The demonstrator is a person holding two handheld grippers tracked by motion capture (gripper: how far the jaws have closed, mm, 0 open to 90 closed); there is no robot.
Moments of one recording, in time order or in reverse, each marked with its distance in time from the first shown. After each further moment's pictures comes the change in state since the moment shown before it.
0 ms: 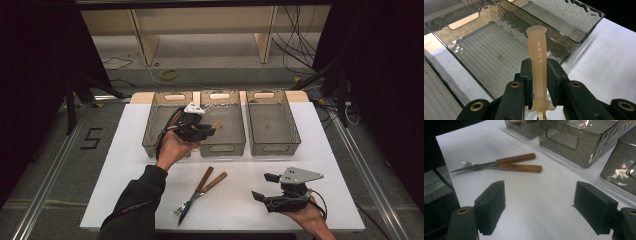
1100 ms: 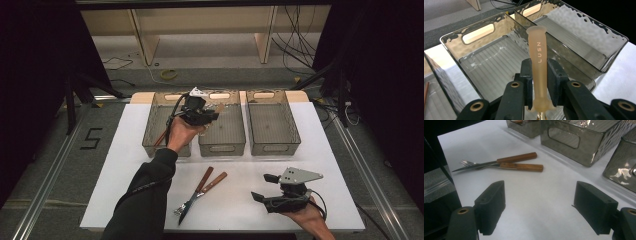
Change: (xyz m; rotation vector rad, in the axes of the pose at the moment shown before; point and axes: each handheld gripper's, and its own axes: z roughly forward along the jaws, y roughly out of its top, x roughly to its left) left arm 0.026 0.025 0.032 -0.048 0.038 -0.063; right arm 0.000 -0.001 0.001 0.005 0.011 0.001
